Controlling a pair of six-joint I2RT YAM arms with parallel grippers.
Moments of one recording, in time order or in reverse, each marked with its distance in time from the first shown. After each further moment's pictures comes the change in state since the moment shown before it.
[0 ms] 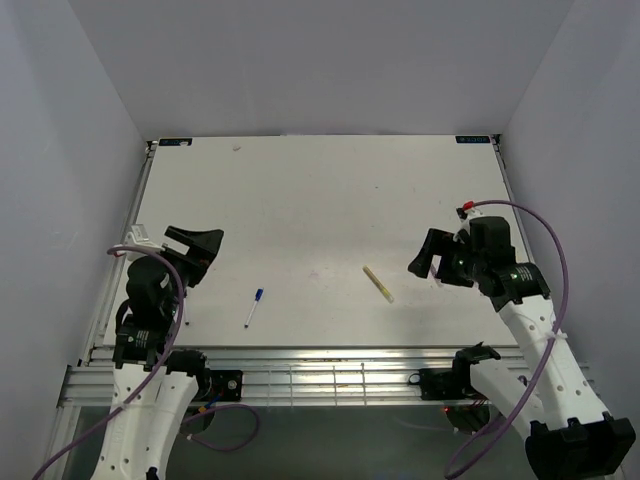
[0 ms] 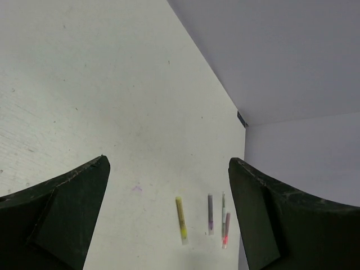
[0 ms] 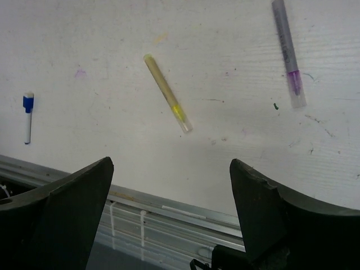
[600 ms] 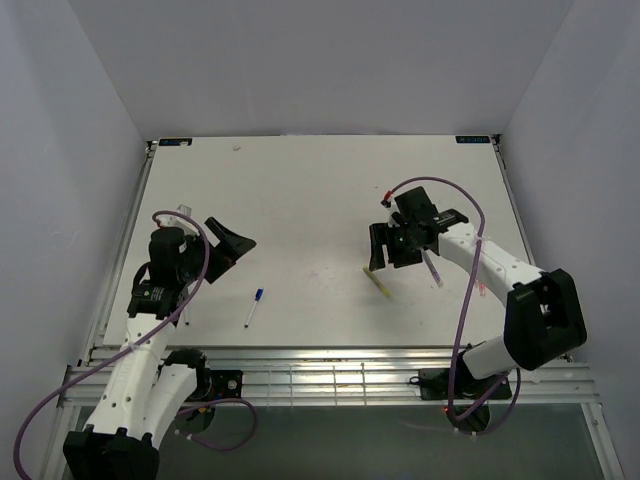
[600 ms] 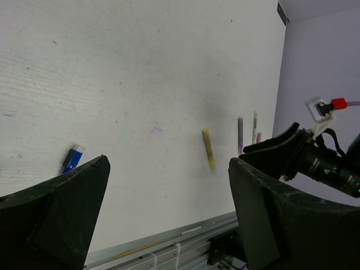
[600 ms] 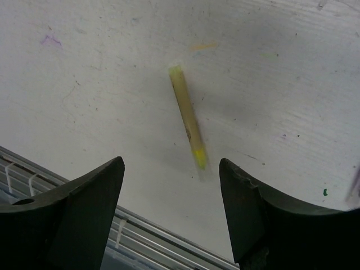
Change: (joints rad) left arm 0.000 0.312 0.002 0.037 0.324 0.181; right arm 0.251 0.635 0.188 0.154 -0.026 -0.145
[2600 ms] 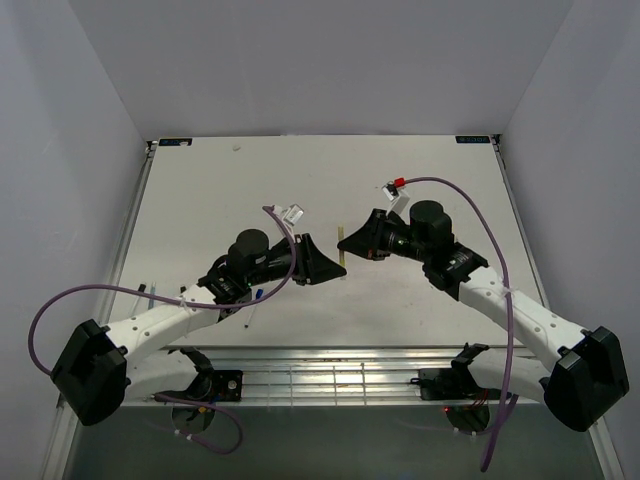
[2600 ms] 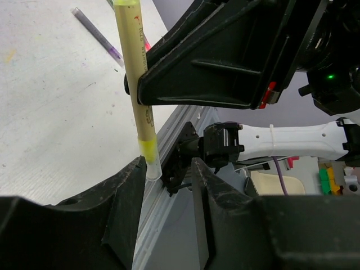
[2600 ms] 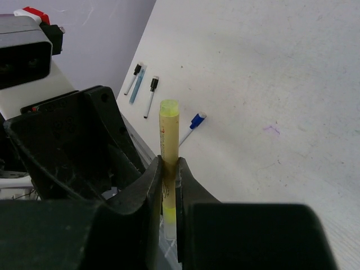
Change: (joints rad) left arm -0.667 0.369 -0.034 0.757 0.134 -0.056; right arm 0.162 -0.321 -0.222 0.676 -0.192 0.475
